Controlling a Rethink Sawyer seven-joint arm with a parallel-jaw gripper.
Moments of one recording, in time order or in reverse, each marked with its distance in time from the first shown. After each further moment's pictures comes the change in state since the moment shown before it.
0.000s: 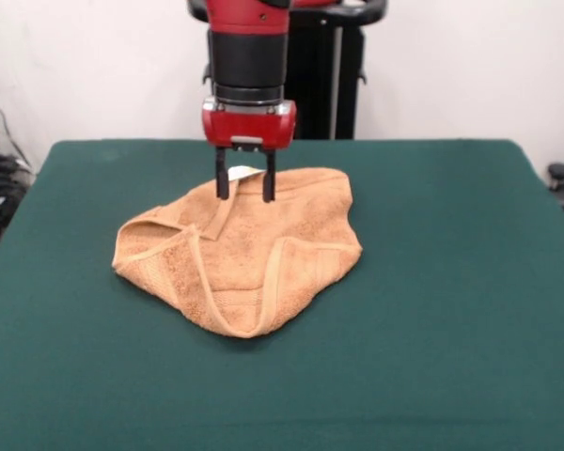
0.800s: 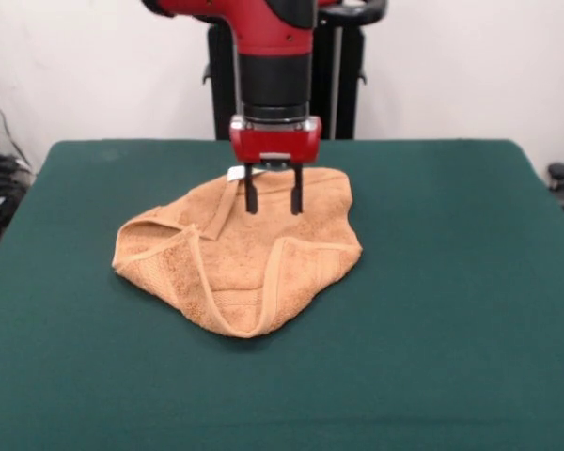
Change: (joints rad) arm 0.035 0.071 0.018 0.001 0.000 -0.066 0.000
